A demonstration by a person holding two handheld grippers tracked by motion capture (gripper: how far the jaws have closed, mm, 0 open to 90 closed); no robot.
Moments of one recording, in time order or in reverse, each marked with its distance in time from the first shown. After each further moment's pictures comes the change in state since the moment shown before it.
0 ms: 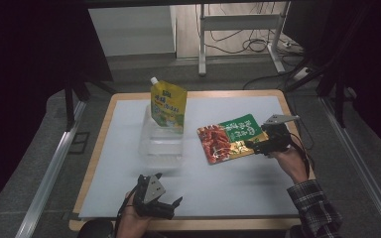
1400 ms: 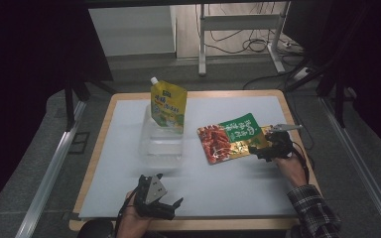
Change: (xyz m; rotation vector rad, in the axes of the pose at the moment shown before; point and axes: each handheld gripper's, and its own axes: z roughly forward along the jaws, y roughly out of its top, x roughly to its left) left arm -0.001 0.000 0.001 0.019 -0.002 0.030; right arm -0.023 -0.047 0.023 0.010 0.020 0.149
